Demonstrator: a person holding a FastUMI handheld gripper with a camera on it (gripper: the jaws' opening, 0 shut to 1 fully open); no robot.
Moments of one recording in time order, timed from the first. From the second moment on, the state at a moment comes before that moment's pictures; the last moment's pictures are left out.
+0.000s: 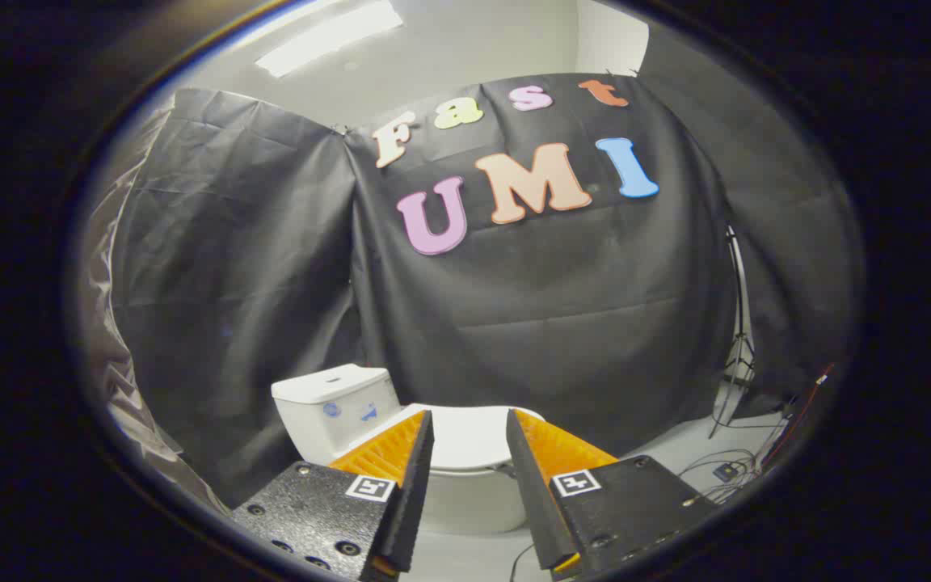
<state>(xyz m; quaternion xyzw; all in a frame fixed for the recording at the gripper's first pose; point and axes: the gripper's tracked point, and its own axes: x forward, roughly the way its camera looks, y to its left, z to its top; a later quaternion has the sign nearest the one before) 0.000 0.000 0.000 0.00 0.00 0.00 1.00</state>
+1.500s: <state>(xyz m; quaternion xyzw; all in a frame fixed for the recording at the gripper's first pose) 0.097 0.044 0.015 0.06 -0.01 0.07 1.00</state>
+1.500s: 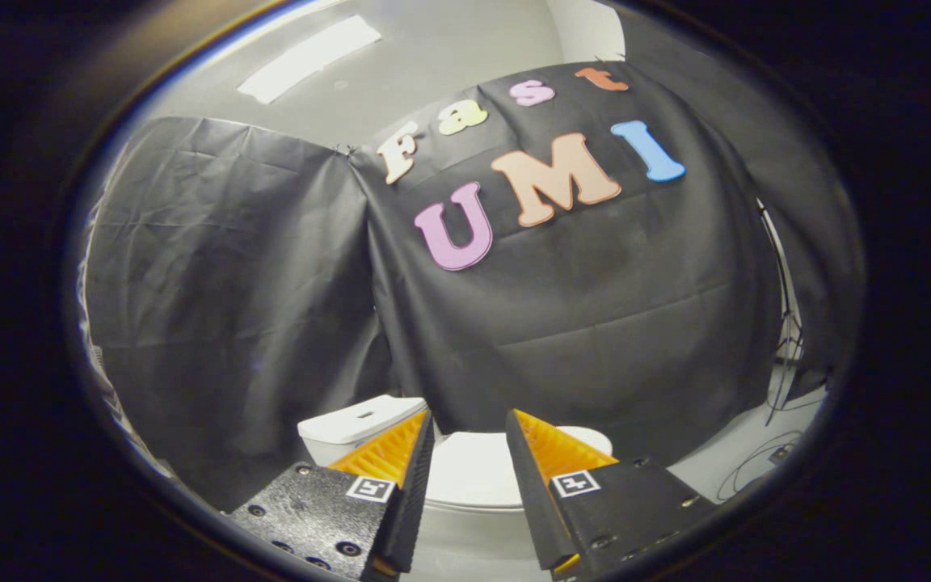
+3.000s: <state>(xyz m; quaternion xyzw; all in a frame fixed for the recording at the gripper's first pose) 0.245 -0.087 -0.210 0.61 -0.04 -0.12 0.78</state>
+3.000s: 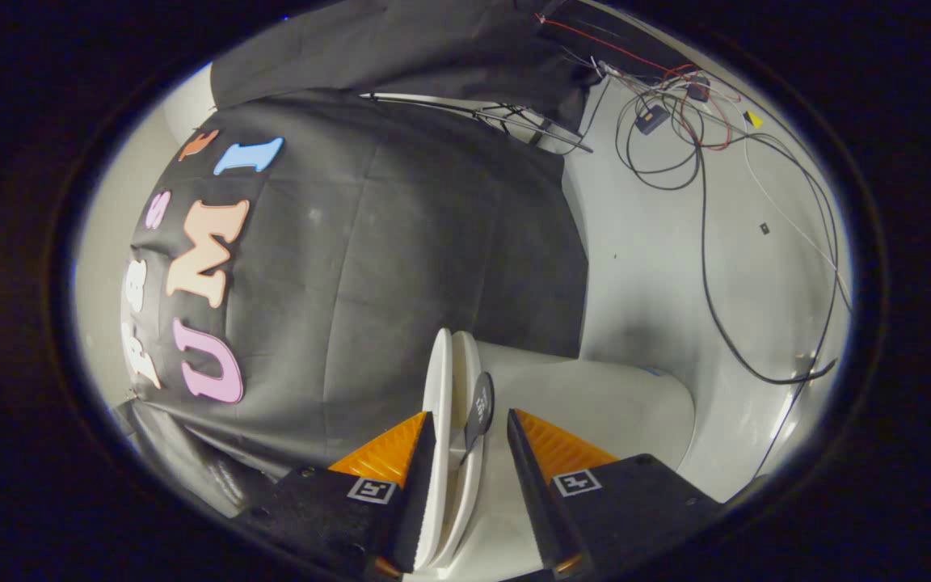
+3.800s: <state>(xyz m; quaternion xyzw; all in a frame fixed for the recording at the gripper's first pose) 0.262 -0.088 -0.204 0.64 0.00 -0.07 0.76</state>
